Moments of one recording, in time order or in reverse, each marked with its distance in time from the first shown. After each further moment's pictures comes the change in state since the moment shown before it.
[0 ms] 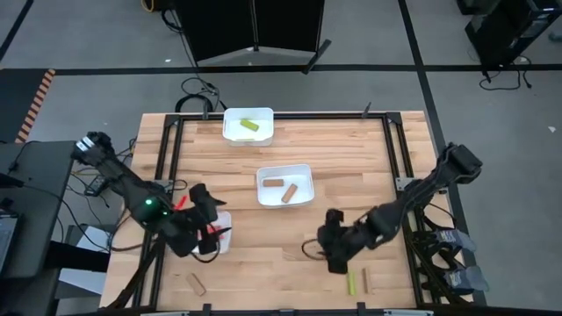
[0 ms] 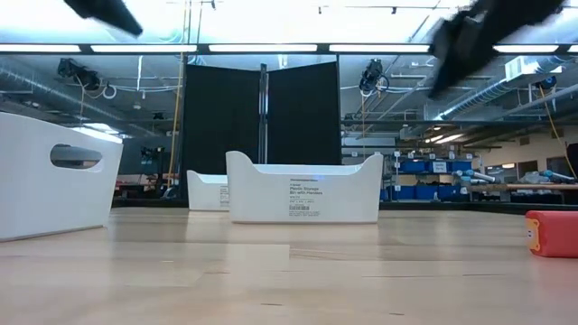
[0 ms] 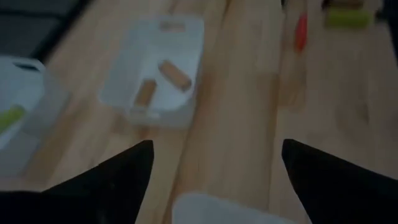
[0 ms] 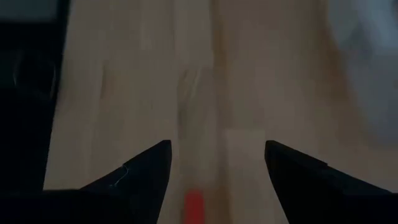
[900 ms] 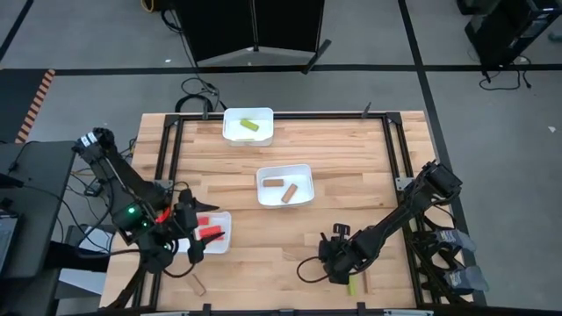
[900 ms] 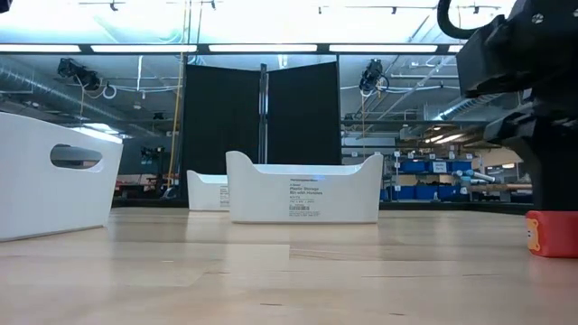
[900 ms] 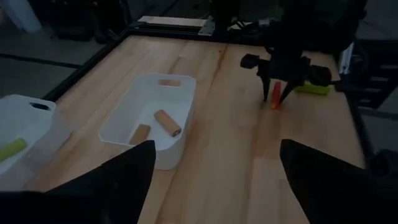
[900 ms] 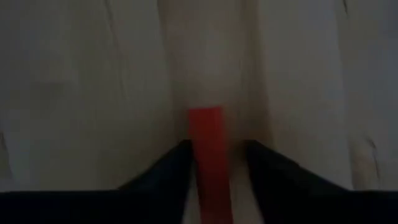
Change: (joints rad) left arm -0.204 -0.032 0.000 0.056 -0.293 -0.119; right arm 0.068 0.304 0.008 -0.105 -0.091 0.209
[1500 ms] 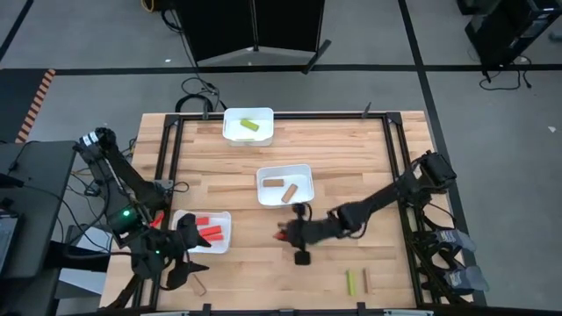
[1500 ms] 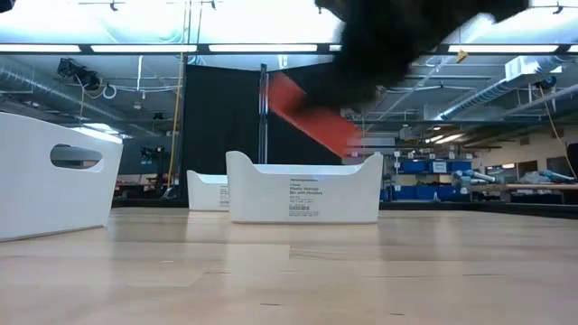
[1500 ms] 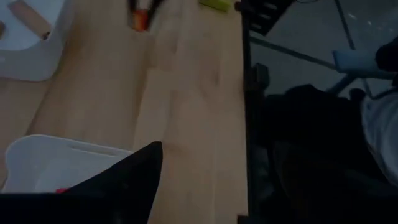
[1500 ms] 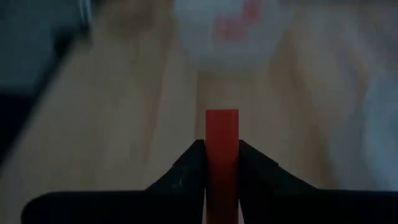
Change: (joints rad) left arm -0.056 0.013 0.036 0.052 0.493 -0.149; right arm -0.238 -0.056 -0.008 0.700 0.085 -0.545
